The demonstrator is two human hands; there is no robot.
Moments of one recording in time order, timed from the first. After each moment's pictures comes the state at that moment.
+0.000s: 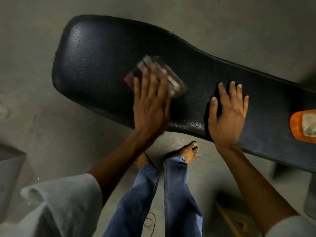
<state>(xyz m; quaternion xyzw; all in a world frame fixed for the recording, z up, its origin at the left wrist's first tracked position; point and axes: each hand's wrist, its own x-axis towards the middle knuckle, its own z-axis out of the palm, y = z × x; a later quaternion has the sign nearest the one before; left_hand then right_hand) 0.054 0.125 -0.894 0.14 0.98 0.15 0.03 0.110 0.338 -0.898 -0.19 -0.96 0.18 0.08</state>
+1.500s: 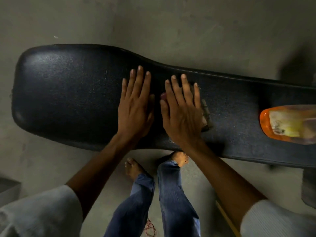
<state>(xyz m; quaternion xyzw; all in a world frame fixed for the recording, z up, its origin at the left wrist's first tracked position) 0.008 0.190 -0.887 0.22 0.96 0.19 0.05 0.063 0.336 -0.894 -0.07 -0.98 0.16 0.07</state>
